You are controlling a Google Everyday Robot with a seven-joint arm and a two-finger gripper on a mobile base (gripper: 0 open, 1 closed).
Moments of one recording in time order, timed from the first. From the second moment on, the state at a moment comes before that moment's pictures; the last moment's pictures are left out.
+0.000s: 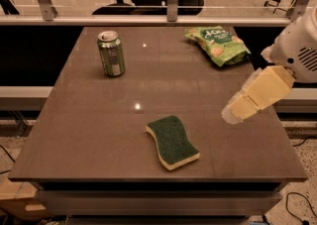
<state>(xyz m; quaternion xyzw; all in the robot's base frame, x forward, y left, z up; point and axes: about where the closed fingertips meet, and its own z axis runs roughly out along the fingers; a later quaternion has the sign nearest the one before) 0.420 -0.166 0.961 -0.42 0.87 0.10 0.24</state>
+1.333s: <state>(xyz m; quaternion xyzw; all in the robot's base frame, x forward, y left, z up) 0.427 -0.108 0.928 -0.33 0.91 0.13 0.19</state>
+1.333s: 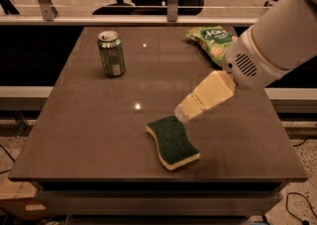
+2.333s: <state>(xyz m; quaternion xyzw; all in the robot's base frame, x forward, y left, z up) 0.393 -0.088 0.894 -0.24 0.96 0.09 0.13</state>
